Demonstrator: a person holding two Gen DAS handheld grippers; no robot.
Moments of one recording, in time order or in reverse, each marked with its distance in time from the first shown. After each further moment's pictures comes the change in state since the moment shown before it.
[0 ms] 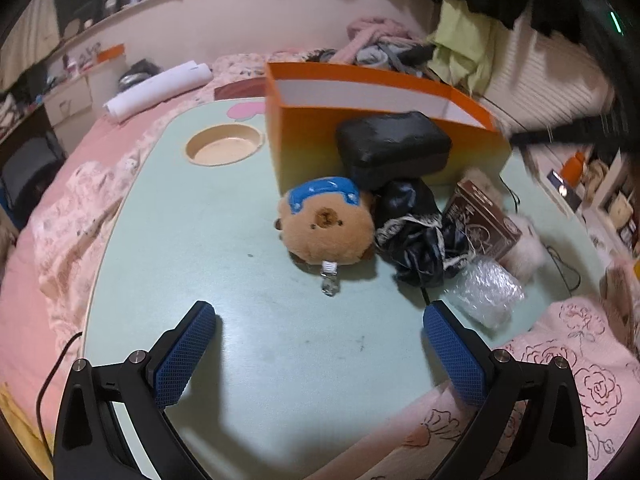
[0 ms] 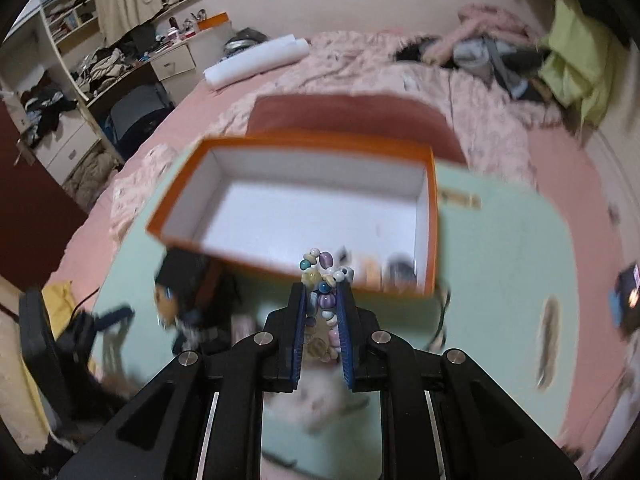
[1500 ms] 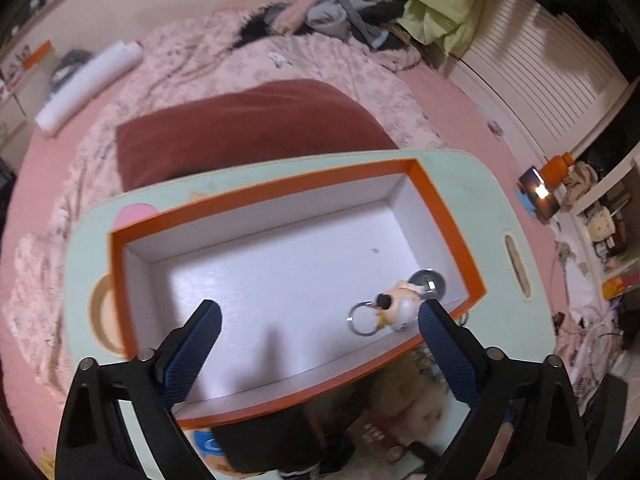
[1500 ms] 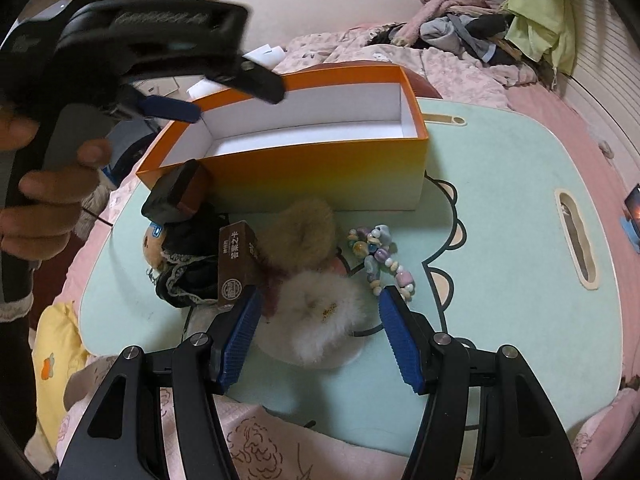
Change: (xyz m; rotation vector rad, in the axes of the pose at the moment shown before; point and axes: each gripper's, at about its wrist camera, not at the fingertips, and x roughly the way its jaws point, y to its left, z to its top) left arm 0.071 -0.076 0.188 0.060 0.307 -0.152; right arm 0.007 -0.004 -0.072 0.121 -0.080 0.007
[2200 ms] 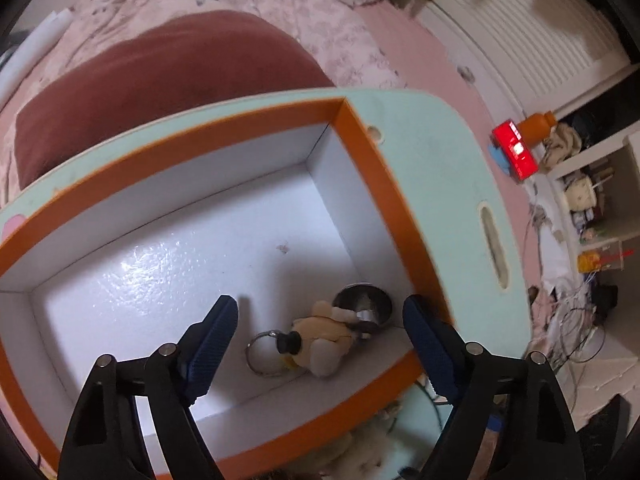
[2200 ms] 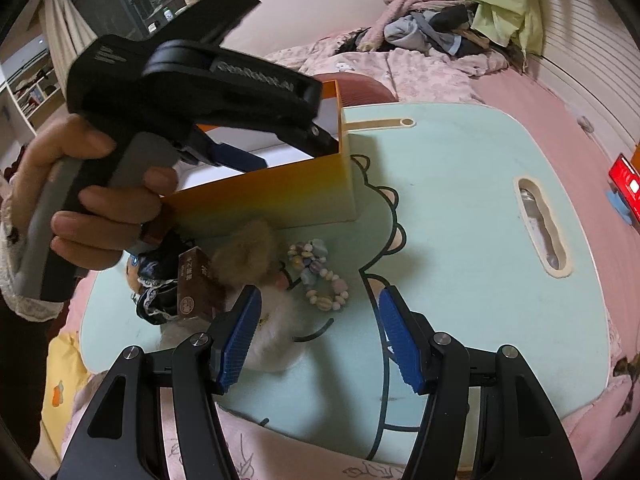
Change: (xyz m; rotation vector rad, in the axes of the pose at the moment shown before) left arm 0.081 -0.051 0.020 0.067 0.229 -0.110; right arm -0.018 -0.043 0.004 0.116 -0.037 0.002
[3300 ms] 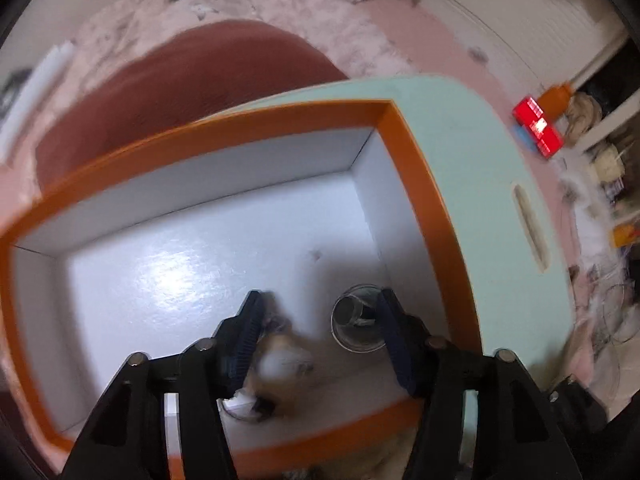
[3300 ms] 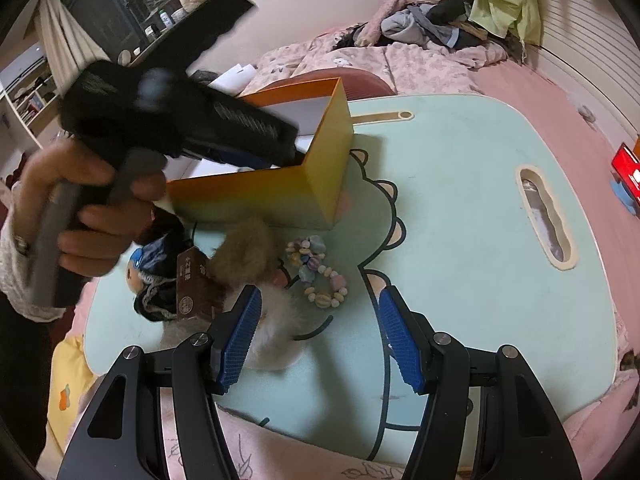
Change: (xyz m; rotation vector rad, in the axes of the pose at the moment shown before) left arm 0.001 -0.012 -0.019 0.067 -0.039 0.093; right arm 0.002 -0.006 -0.001 0.024 0.007 0.009
